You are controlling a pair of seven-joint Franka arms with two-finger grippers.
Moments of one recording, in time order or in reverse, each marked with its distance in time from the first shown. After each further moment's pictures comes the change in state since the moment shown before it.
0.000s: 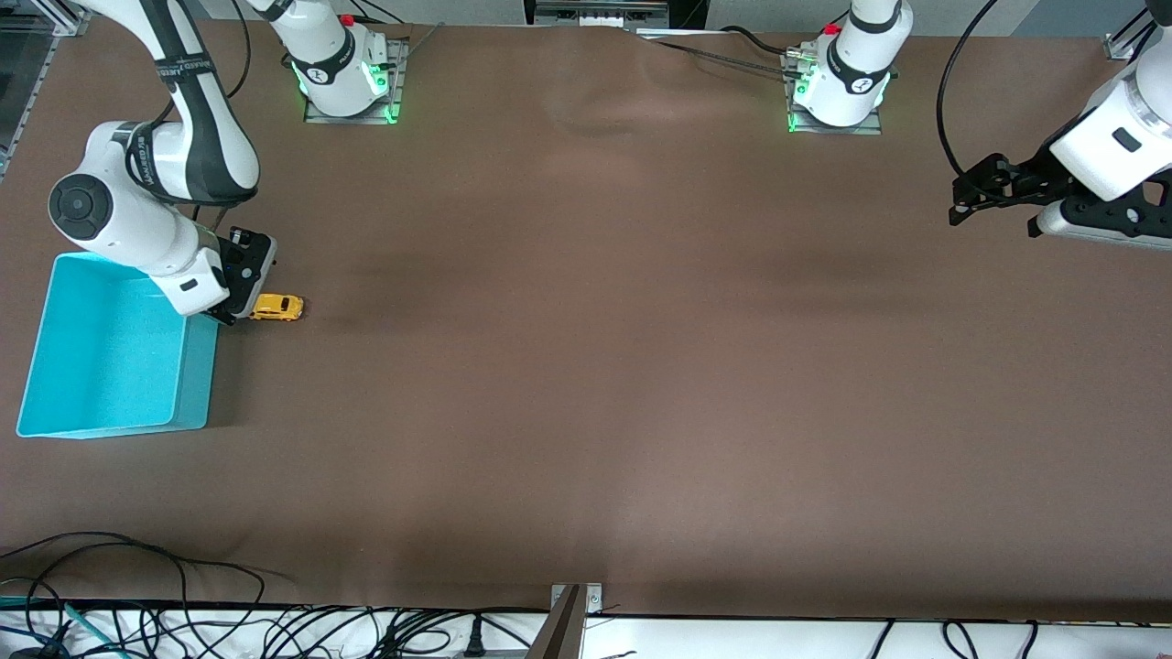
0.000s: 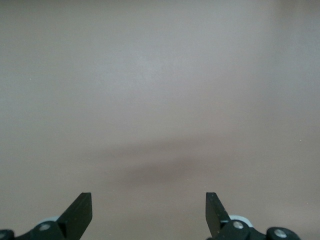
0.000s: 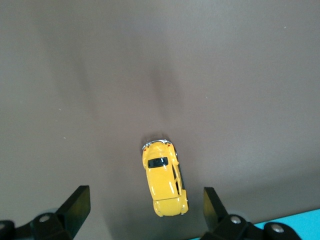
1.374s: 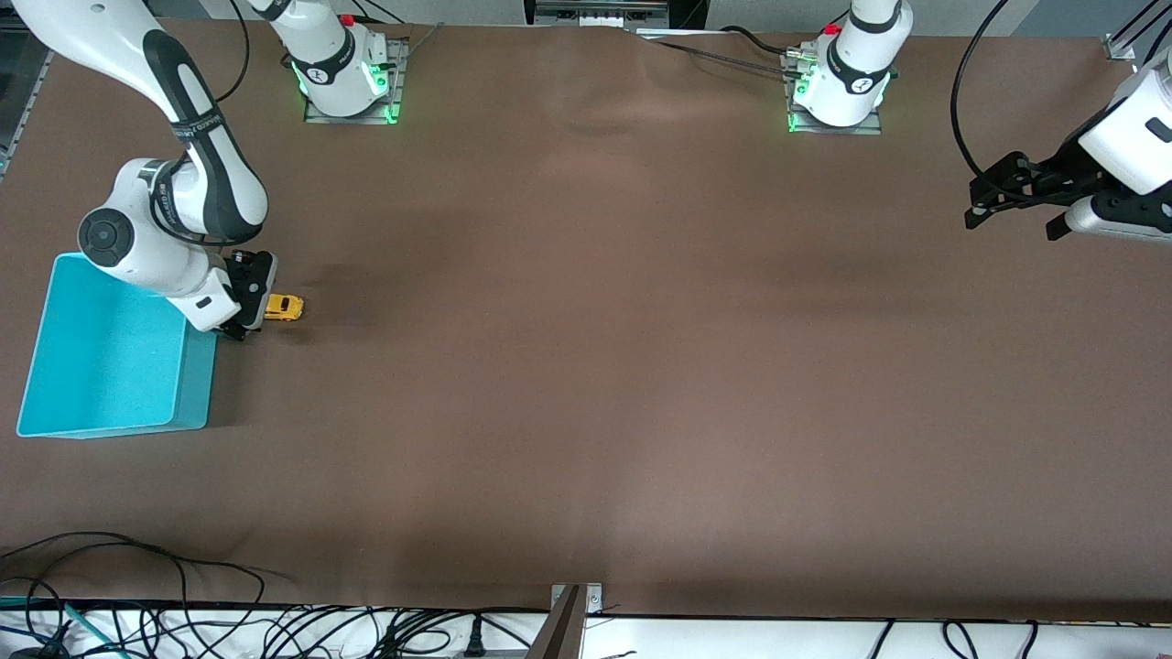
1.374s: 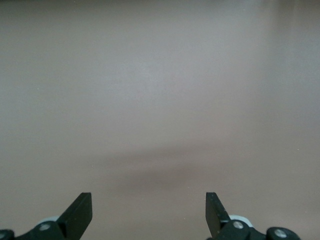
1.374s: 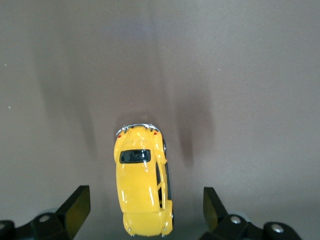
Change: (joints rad) left arm 0.001 0.017 0.006 0.048 0.000 -0.001 0.000; right arm -0.016 0.164 -0.047 -0.016 0.000 0.191 -0.178
